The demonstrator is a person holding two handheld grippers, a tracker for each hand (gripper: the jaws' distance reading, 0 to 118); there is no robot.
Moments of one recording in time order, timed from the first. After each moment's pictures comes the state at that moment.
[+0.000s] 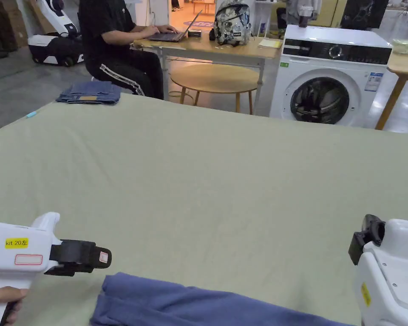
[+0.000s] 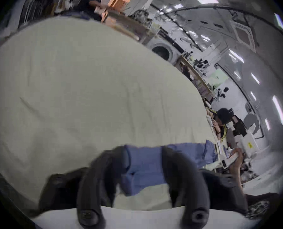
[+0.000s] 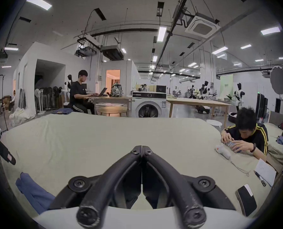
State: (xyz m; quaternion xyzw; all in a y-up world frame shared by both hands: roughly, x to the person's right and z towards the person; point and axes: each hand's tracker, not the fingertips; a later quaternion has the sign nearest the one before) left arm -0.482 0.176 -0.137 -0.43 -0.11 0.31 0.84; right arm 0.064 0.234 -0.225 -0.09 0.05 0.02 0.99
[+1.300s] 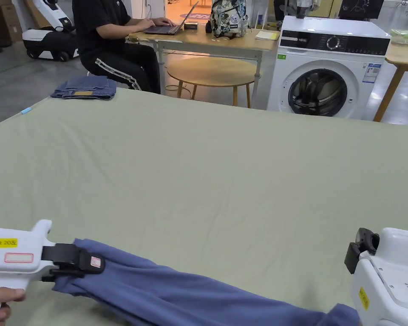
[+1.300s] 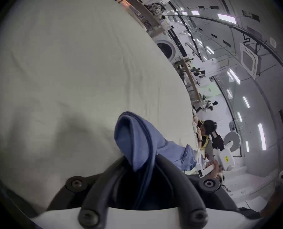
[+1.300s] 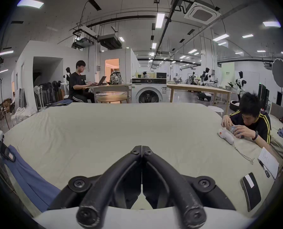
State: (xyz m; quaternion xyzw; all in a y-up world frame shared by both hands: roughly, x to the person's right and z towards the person) left arm -0.489 0.171 -0.135 -0.43 -0.12 0.41 0.80; right arm 0.080 0.206 -0.236 -0.15 0.05 0.00 0.99
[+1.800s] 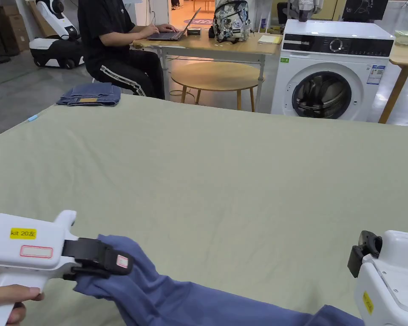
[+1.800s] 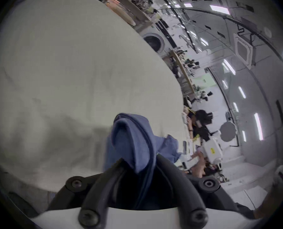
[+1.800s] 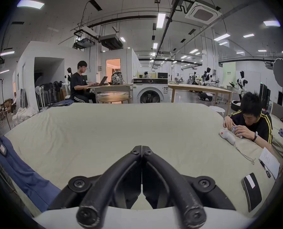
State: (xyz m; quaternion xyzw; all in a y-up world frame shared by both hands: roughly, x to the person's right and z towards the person) left arm -0.410 0.225 -0.140 -0.44 -0.19 0.40 0.78; right arm 0.079 0.208 -0.234 -0.15 0.06 0.00 0.99
